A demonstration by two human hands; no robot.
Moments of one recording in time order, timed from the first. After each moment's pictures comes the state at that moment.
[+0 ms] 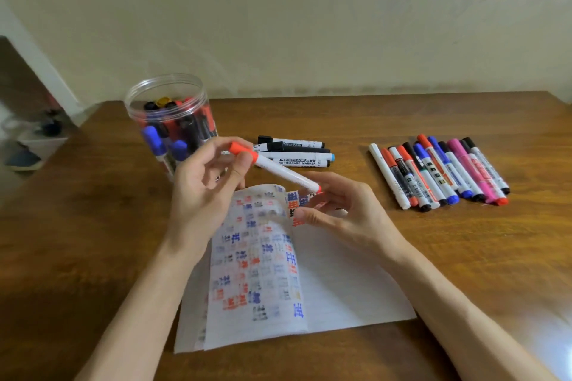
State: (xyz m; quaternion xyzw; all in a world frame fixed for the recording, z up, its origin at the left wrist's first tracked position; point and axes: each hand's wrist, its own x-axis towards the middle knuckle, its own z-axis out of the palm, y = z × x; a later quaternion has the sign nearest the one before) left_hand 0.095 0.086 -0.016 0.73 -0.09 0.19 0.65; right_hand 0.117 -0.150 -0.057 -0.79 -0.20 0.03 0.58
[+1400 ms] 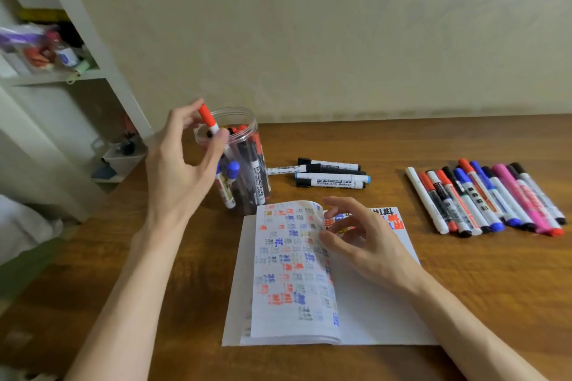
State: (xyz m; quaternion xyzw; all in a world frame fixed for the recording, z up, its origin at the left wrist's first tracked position) left_hand 0.102 0.165 0.038 0.85 -0.05 0.42 0.31; right_hand 0.108 -0.132 -0.066 -0.81 -0.24 0.02 0.54
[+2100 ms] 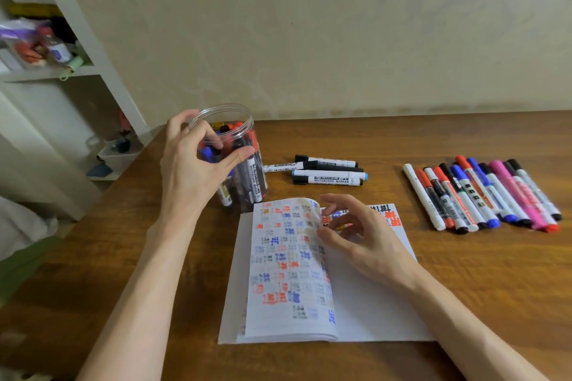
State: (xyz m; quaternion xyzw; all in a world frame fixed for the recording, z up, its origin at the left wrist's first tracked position) left_hand 0.128 0.163 0.017 0.89 0.01 0.37 0.26; right_hand 0.110 -0.135 -0.070 -0.81 -0.24 0.02 0.54
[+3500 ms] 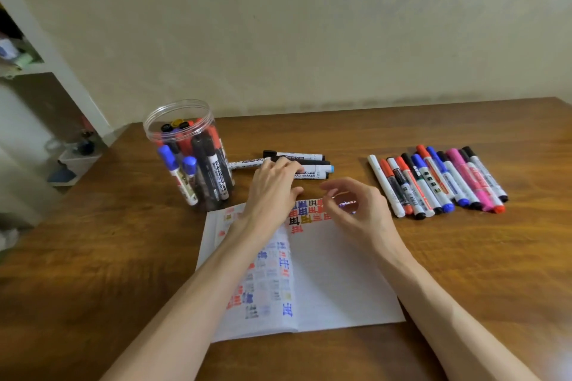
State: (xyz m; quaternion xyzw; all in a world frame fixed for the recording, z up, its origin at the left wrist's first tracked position) left_hand 0.170 0.015 -0.054 0.98 -0.08 0.13 0.11; right_hand 0.128 -0.165 -0.070 -0.83 -0.12 -0.10 0.53
